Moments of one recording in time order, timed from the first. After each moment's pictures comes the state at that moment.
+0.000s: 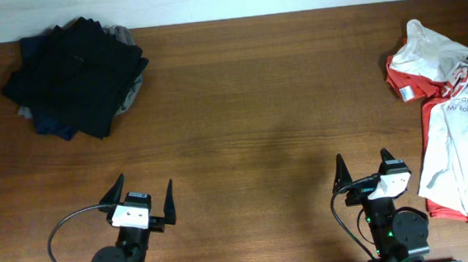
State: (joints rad) left arm -0.06 0.01 0.01 -0.07 0.12 0.12; right arm 0.08 0.01 0.01 -0.07 0.03 0.08
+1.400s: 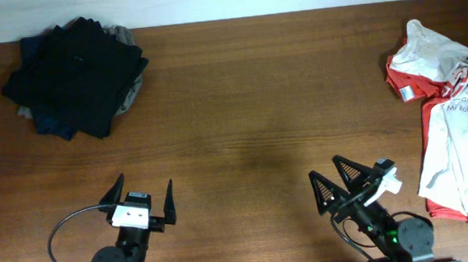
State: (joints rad) left arm -0.06 0.01 0.01 -0.07 0.12 0.12; right arm 0.08 0.01 0.01 0.09 -0.50 0.66
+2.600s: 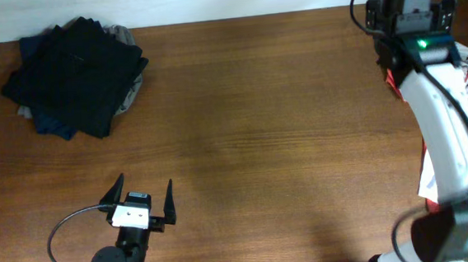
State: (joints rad) left arm -0.06 0.01 0.01 -0.07 0.12 0.12; right arm 0.00 1.73 1.70 -0.62 0.63 -0.05
